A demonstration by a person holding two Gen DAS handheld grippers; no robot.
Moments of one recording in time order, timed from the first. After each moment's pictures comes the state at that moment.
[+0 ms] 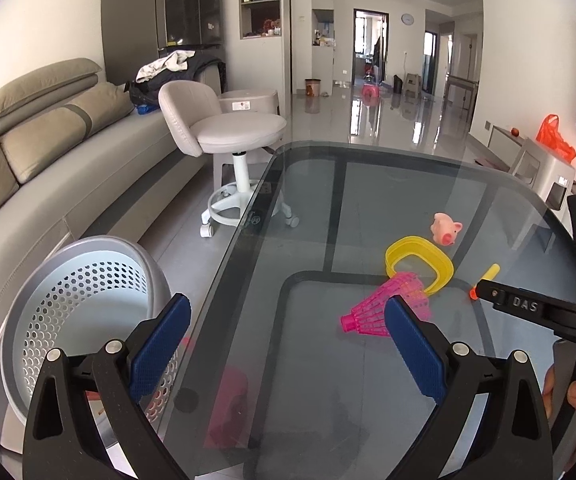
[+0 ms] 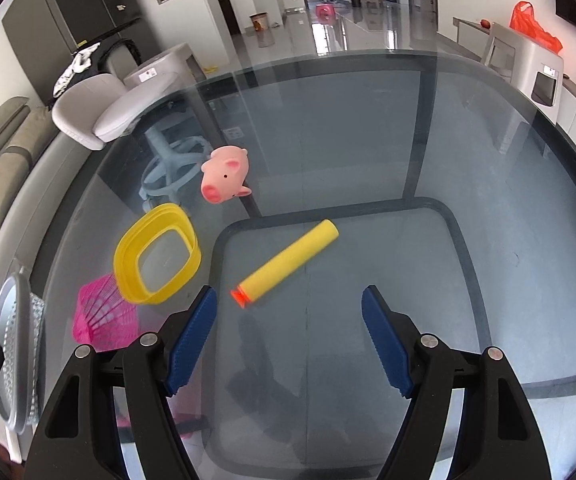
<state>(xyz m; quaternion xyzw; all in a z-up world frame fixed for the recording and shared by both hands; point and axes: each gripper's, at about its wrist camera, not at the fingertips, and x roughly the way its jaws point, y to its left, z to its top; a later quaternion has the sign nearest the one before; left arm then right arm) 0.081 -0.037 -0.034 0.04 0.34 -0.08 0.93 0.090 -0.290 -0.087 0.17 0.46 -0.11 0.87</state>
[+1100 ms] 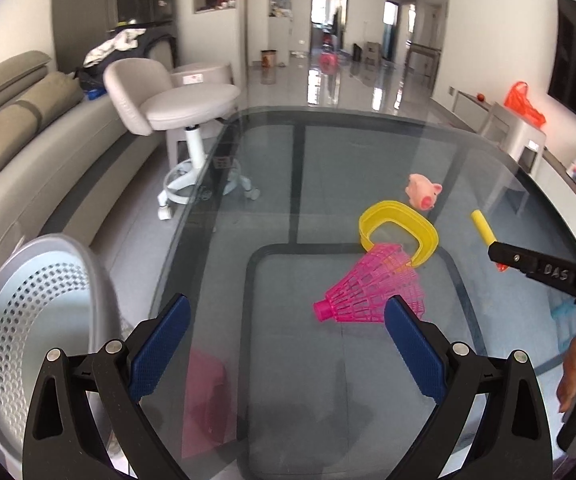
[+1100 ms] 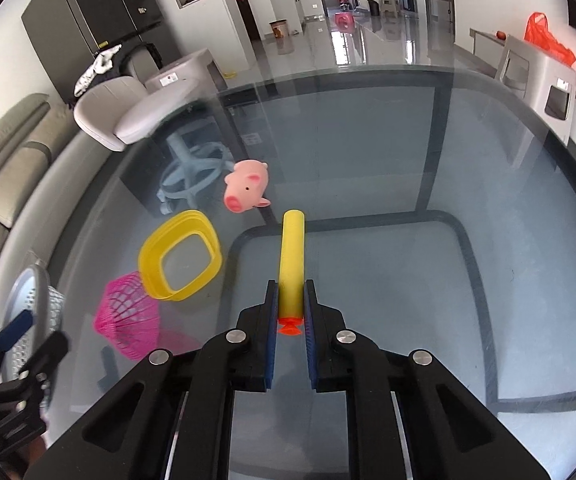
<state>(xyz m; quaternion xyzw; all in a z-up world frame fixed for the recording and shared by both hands) 0.111 -0.051 -0.061 0.06 0.39 -0.17 0.90 0.079 -0.294 -0.071 0.17 0.44 -0.06 0.88</state>
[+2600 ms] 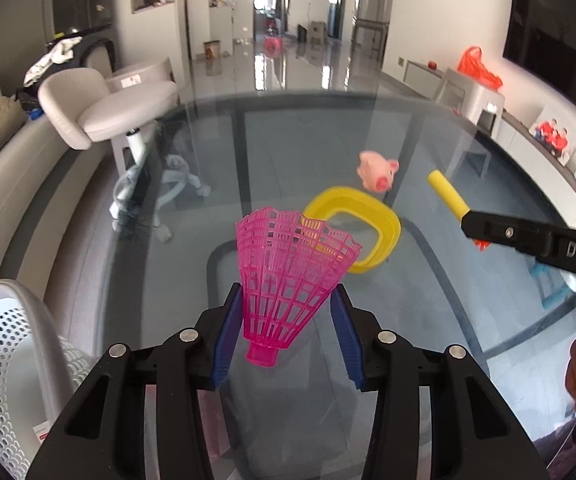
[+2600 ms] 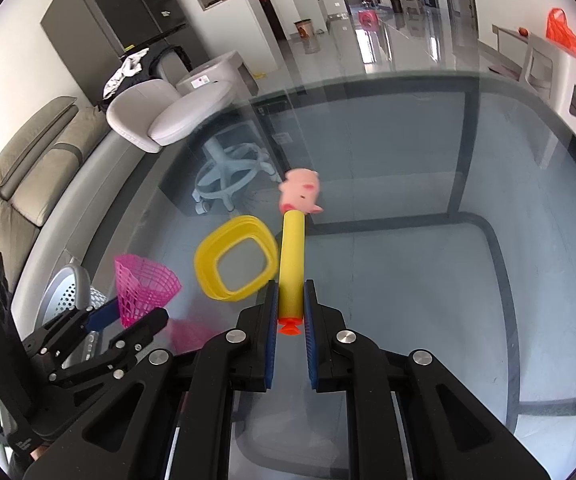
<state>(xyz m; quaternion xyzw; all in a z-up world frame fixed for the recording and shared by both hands) 0.123 -0.081 -0.067 0.10 0.40 -0.25 0.88 0.076 -0.276 -0.050 0.19 0.43 -0.01 0.88</state>
